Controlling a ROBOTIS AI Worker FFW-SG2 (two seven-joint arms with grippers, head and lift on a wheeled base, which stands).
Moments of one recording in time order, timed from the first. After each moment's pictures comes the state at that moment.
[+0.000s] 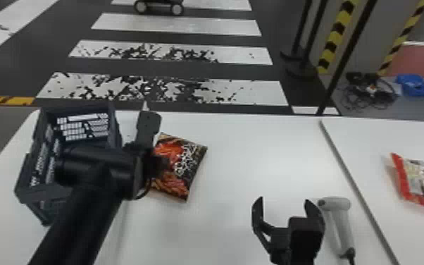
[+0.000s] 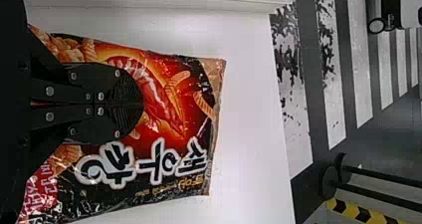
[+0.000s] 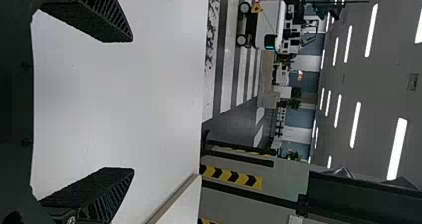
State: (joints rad) left arm -0.38 0.01 -0.21 -1.26 0.04 0.89 -0.05; right arm 0.42 -0.11 0.28 -1.78 0.02 0.02 -0.44
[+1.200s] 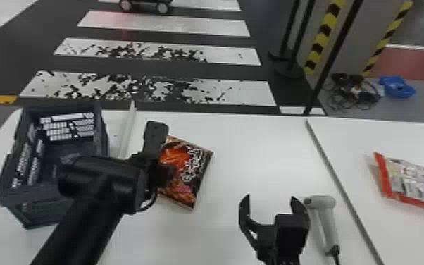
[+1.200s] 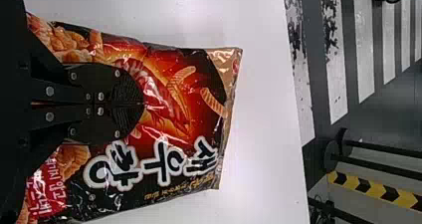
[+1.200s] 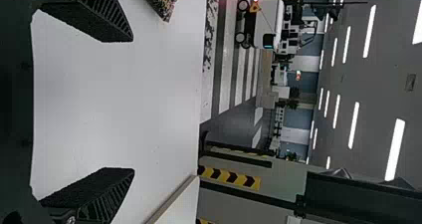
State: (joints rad) left arm -0.36 0.00 -0.32 -1.24 0.14 0.83 -0.02; right arm 0.42 -0.11 0.28 -1.78 0.02 0.02 -0.44
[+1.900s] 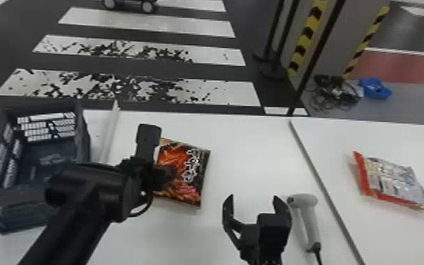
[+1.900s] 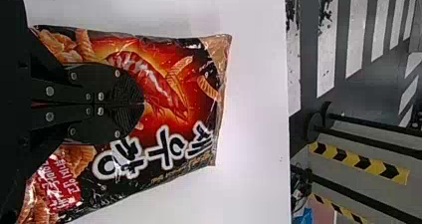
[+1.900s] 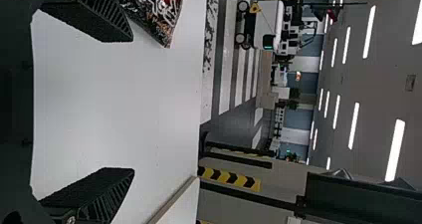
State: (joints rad) left arm -0.36 0.00 -0.36 -1.19 0.27 0.73 -0.05; right arm 0.42 -0.11 0.28 -1.78 0.02 0.02 -0.44
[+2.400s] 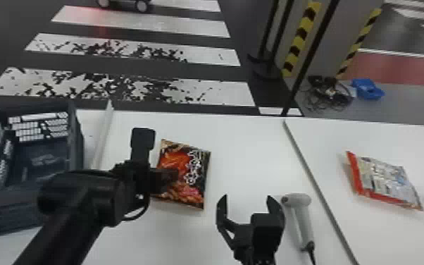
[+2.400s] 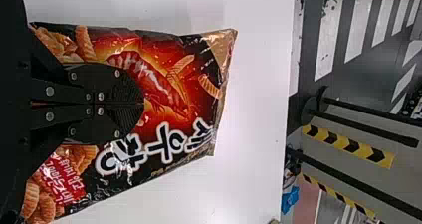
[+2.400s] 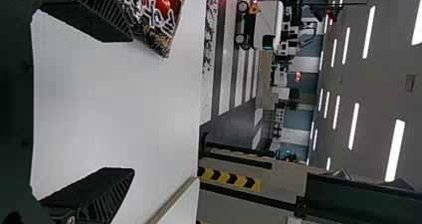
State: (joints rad) left arm -0.36 0.00 -0.36 -1.15 0.33 0.67 -0.12; right arm 0.42 -0.11 0.29 -1.78 0.01 0.02 -0.45
